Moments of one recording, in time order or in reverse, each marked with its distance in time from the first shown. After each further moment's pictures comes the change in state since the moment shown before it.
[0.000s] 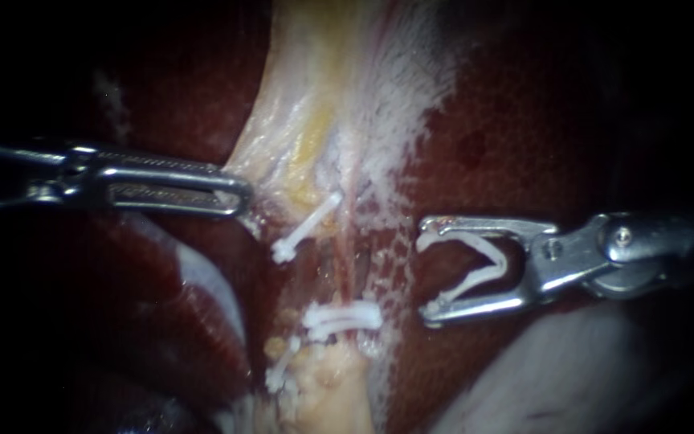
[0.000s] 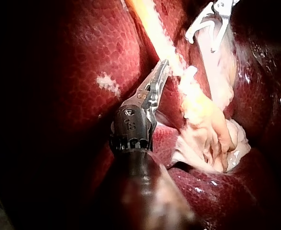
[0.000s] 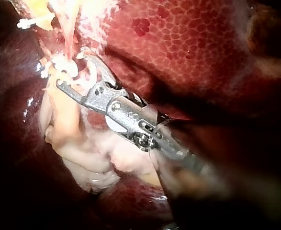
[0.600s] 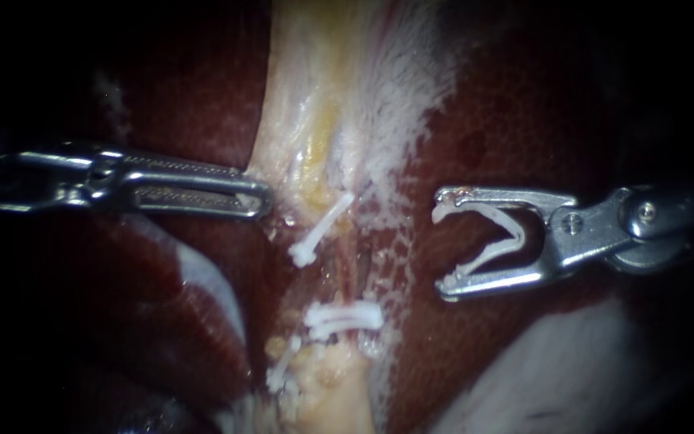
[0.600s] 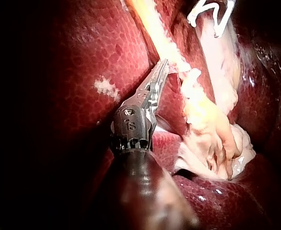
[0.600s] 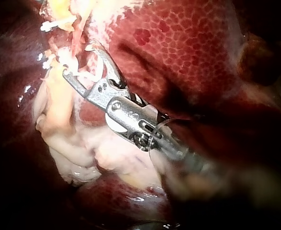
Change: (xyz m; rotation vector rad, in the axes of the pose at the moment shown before) right arm 0.003 0.001 -0.005 0.012 0.003 -0.151; left arm 0.003 0.002 0.005 -0.003 -0.002 0.011
